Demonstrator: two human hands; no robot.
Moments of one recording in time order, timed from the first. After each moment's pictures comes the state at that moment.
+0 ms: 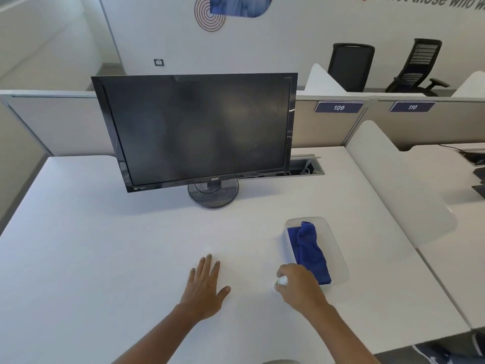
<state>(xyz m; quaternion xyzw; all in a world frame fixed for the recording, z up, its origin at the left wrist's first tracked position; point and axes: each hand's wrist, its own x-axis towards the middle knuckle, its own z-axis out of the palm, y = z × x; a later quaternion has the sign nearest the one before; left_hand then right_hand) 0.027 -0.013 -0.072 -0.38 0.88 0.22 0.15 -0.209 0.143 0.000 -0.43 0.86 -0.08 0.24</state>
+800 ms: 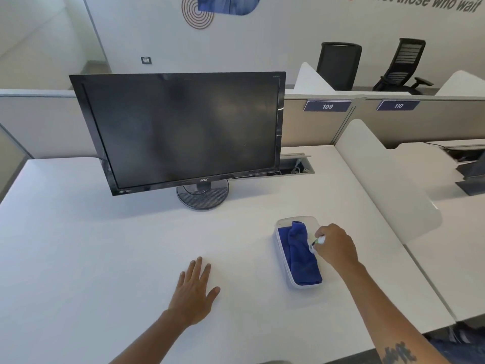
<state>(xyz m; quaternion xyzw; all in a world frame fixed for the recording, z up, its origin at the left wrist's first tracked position) 0.030 -0.017 -0.087 -0.39 0.88 0.23 0.12 -0.356 0.134 0.027 -0.32 0.93 -0.10 0.13</state>
